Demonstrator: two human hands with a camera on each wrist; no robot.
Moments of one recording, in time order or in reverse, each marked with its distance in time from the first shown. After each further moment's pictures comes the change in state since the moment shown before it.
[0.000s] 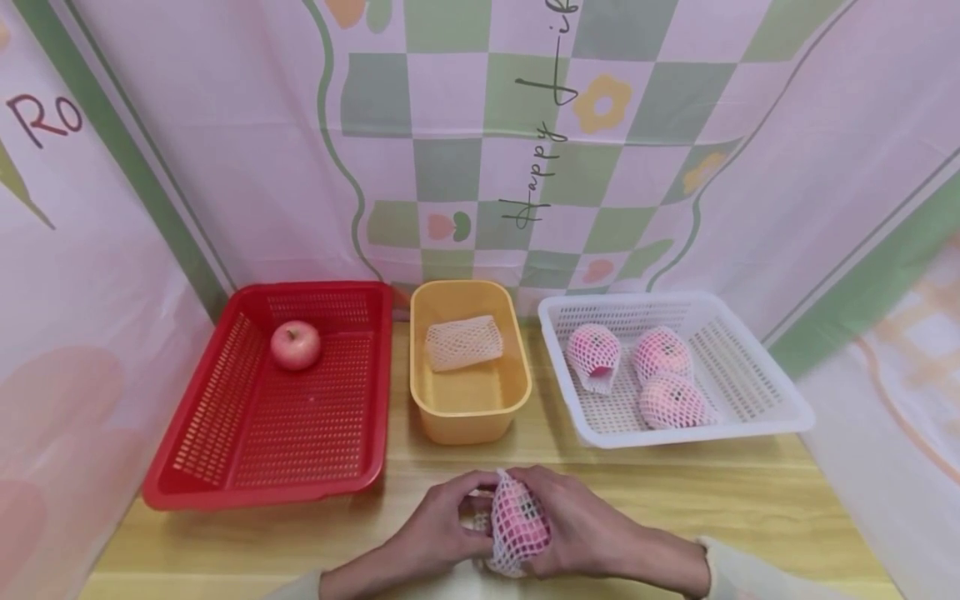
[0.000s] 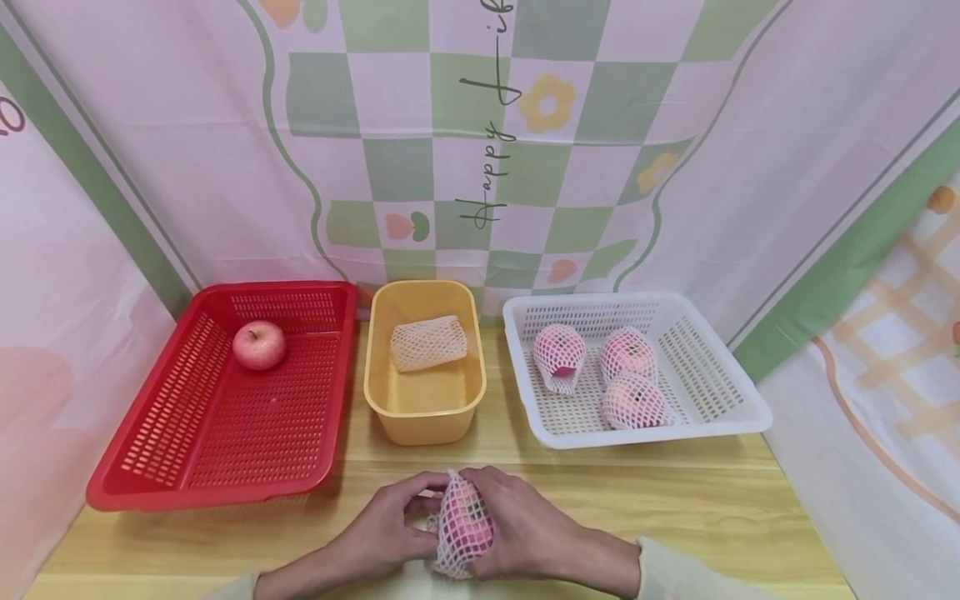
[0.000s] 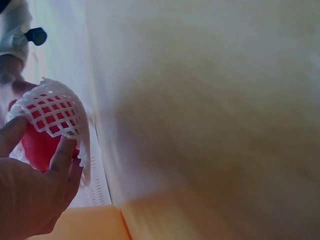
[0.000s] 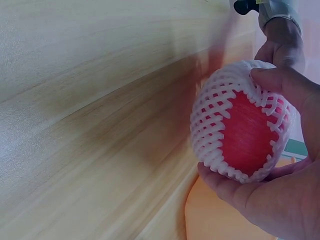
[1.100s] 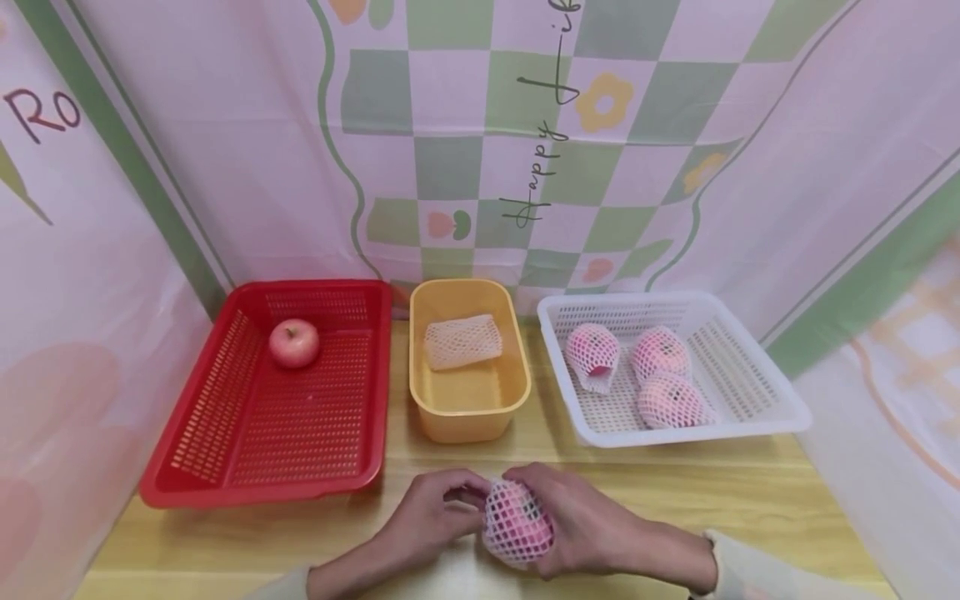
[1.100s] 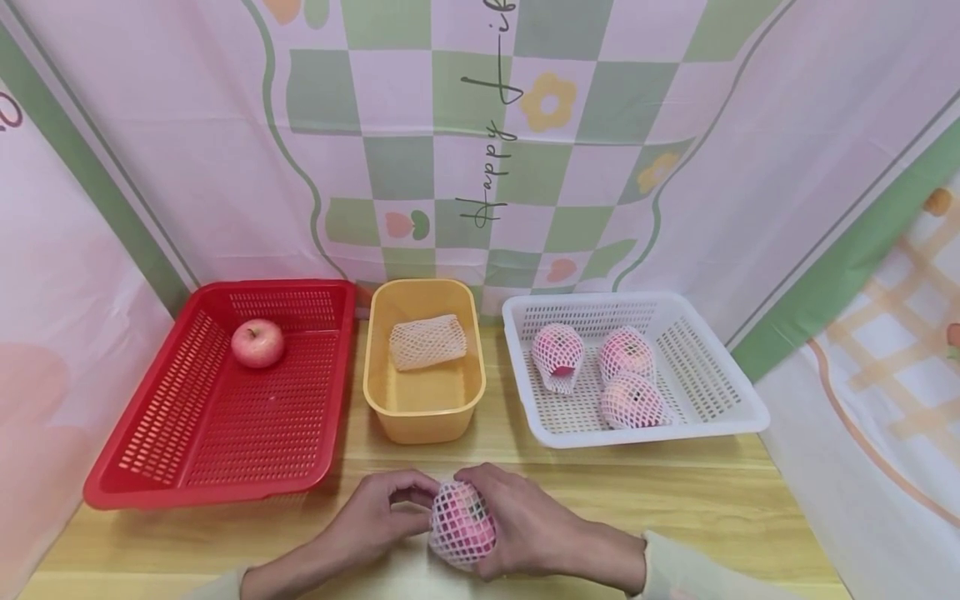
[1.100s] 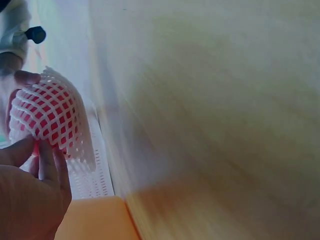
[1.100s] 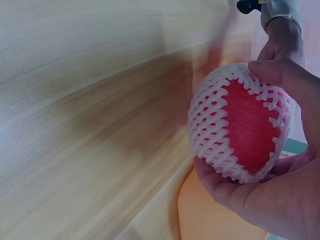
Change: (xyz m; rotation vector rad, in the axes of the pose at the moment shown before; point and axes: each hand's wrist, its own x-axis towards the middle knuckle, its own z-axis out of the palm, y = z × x) left_hand -0.003 0.012 -0.011 0.052 0.085 -0.016; right_hand 0.001 -0.005 -0.013 0.009 -0.059 0.007
